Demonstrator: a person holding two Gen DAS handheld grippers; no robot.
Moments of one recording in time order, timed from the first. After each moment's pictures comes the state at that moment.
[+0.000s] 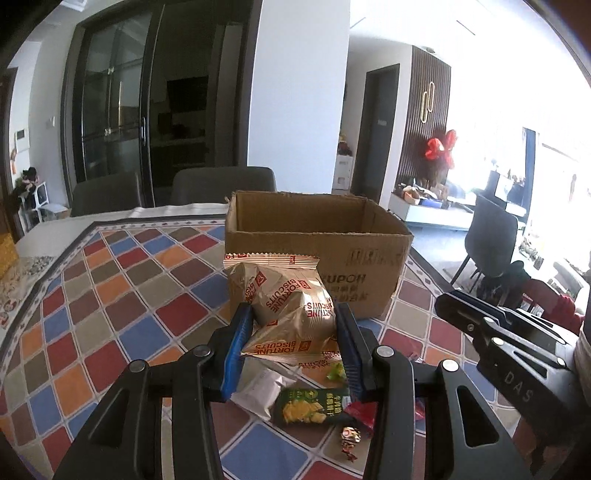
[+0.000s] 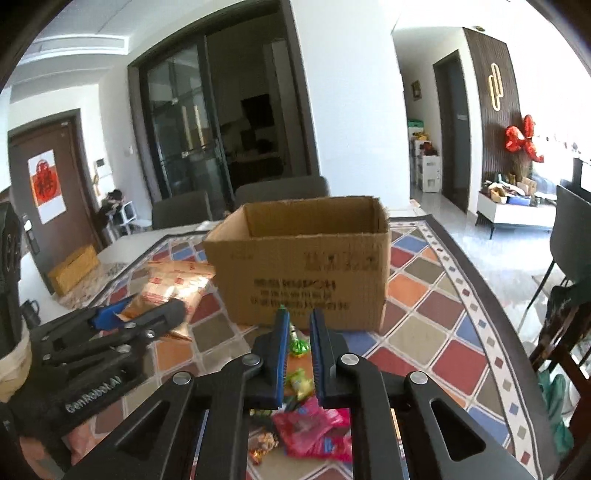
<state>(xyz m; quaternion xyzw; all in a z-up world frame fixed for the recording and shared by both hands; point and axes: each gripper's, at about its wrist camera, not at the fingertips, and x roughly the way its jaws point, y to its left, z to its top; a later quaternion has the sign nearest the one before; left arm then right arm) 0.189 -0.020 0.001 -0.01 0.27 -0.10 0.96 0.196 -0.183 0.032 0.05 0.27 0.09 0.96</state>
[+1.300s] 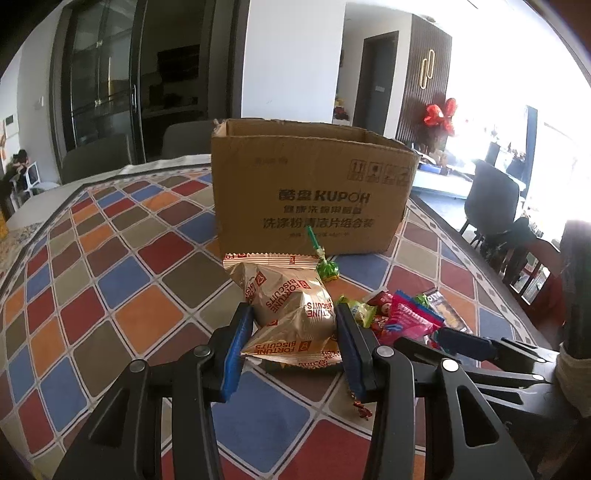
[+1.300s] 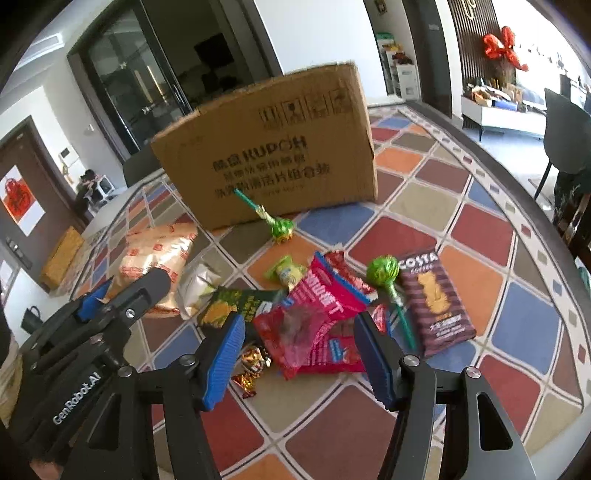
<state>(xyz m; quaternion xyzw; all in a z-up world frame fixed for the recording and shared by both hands) 0.183 -0.029 -0.065 -0.01 0.34 -0.11 0.93 0.190 -0.187 -0.058 0.13 0.43 0.07 0.89</state>
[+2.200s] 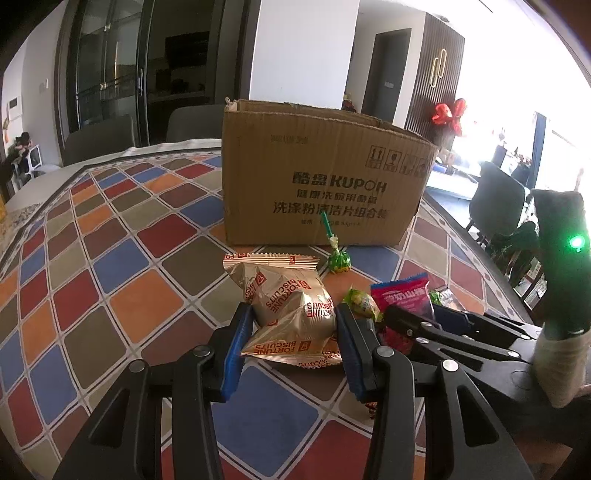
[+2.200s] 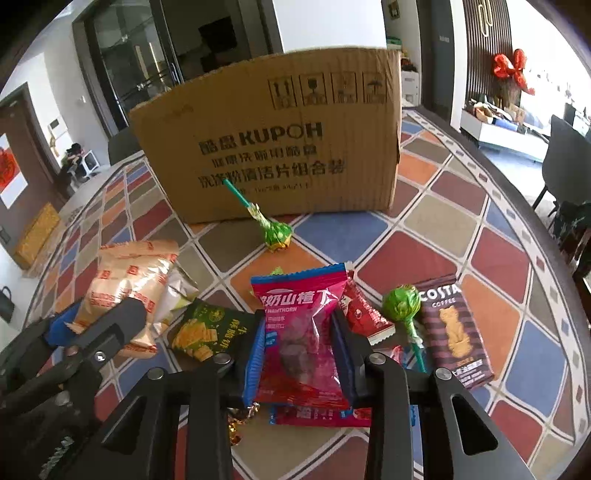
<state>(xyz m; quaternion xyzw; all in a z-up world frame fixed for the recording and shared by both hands) 0.192 -0.023 -0.077 -0.03 0.36 -0.10 0.93 0.226 -0.162 -0.069 0.06 0.43 0.05 0.90</state>
